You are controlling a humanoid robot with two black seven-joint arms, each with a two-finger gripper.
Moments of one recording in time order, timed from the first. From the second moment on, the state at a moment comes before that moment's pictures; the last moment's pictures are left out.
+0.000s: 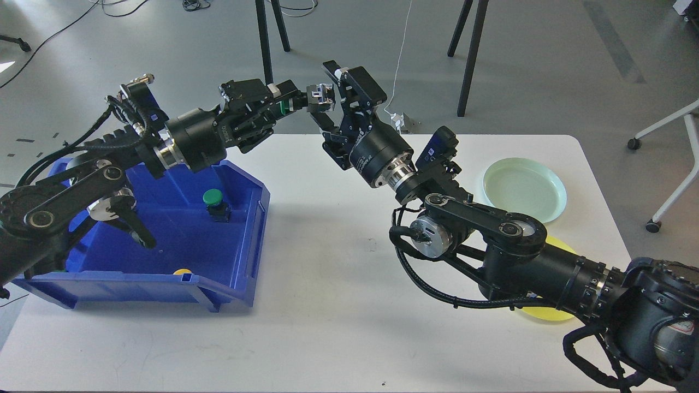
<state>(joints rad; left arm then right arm) -0.82 0.54 -0.53 -1.04 0.76 -0.49 -0.49 0.89 0.00 0.39 1.04 -0.35 -0.13 0.49</state>
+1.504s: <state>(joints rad) -0.81 0.52 -0.54 -1.01 0.67 -0.49 -0.49 0.88 -0.01 0.35 1.05 -0.35 -0.11 0.49</state>
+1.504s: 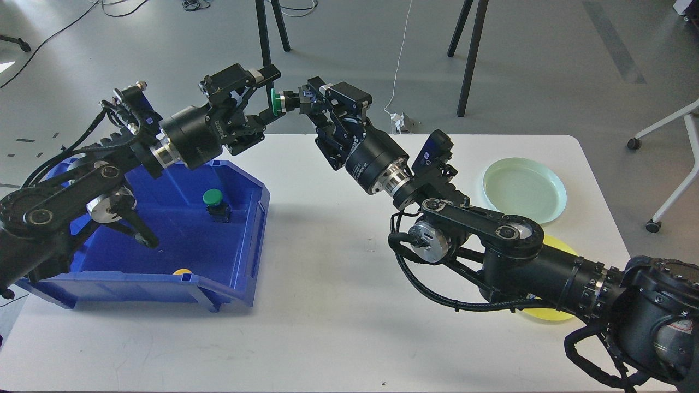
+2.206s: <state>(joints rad) -0.80 0.52 -0.54 -1.00 0.66 -0.49 -0.49 0.59 -0.50 0.34 0.96 -0.46 -0.49 0.49</state>
